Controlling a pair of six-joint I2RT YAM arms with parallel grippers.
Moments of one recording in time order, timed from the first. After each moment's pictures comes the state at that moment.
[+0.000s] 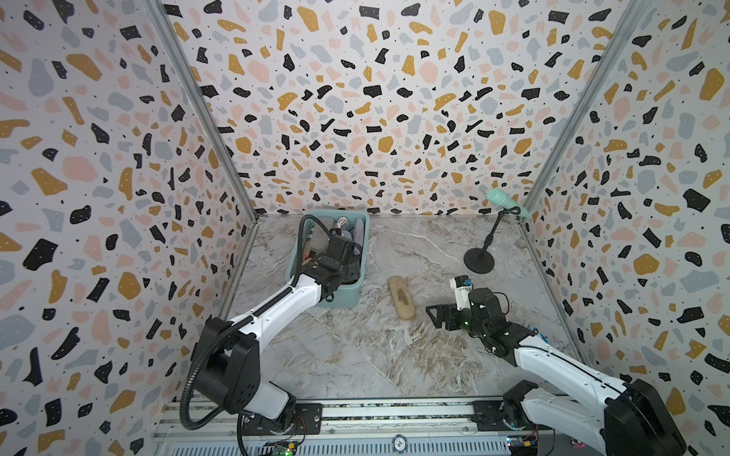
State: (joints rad) left arm -0.49 1.49 1.10 -0.40 -0.25 -0.42; right arm 0.53 1.03 0.44 -0.02 -0.15 0.43
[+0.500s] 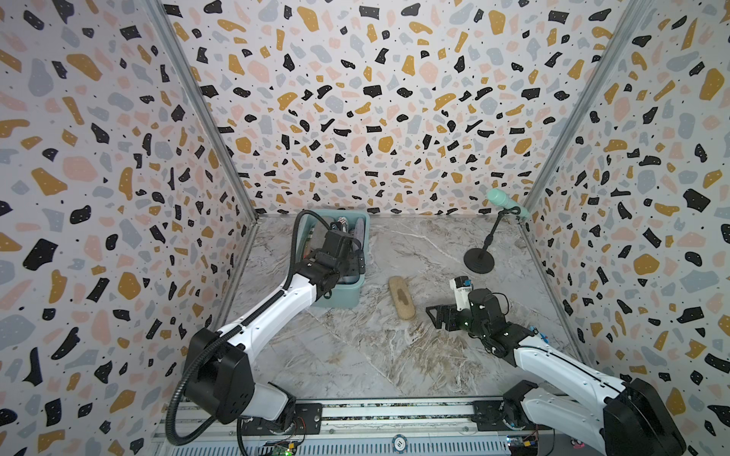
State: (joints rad) left arm -0.49 1.42 1.16 -0.46 -0.22 -0.40; right arm 0.53 1.03 0.43 -0.02 -0.15 0.43
